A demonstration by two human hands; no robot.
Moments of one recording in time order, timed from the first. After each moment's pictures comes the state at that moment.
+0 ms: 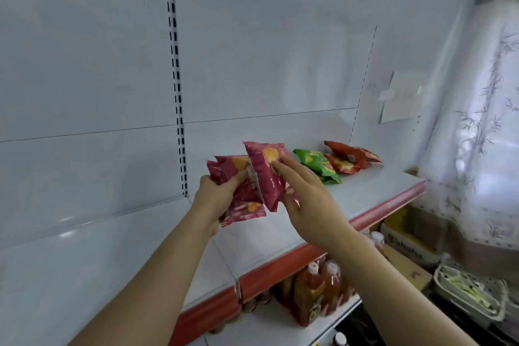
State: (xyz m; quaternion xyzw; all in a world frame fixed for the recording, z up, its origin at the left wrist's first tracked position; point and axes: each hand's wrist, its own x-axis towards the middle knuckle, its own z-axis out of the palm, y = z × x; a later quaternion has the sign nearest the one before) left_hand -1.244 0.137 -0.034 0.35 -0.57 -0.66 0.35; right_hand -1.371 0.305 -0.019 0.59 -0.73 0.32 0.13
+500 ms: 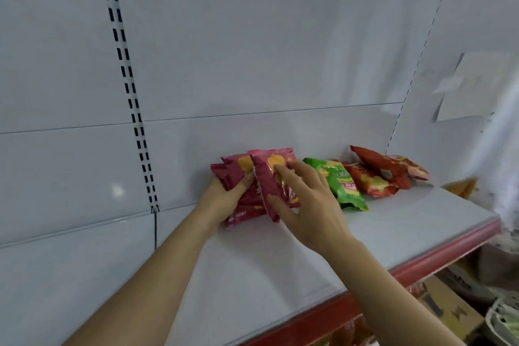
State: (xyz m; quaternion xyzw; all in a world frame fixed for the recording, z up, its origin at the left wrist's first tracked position) left_hand -1.367 0.072 -0.062 0.34 -0.68 -0.56 0.35; right_hand -1.513 0.207 -0.057 0.60 -0.71 0.35 0.15
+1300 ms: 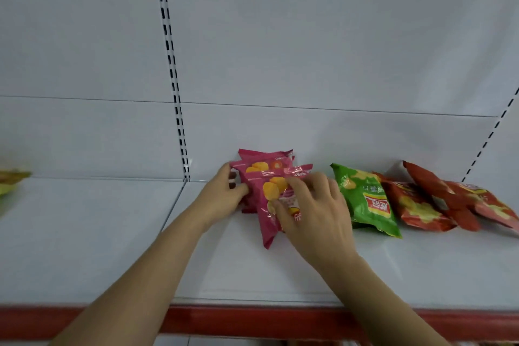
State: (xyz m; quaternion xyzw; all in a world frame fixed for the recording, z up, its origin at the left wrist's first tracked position) left_hand -1.363 0.122 -0.061 0.50 -0.66 -0.42 0.38; right_hand -1.550 0.207 -0.076 0.67 -0.60 0.38 0.23
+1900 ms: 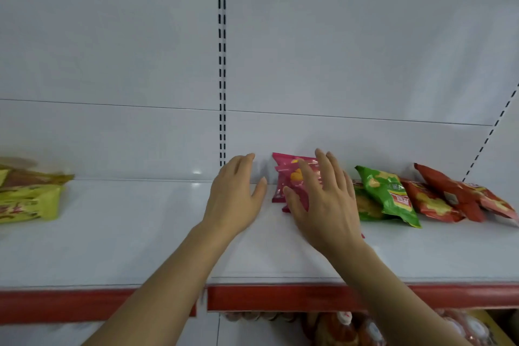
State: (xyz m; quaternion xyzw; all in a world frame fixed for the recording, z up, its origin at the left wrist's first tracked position) left_hand -1.290 0.170 -0.039 0.49 -0.78 -0.09 0.37; right_hand -1.466 0.226 -0.050 0.65 -0.66 0.31 0.23
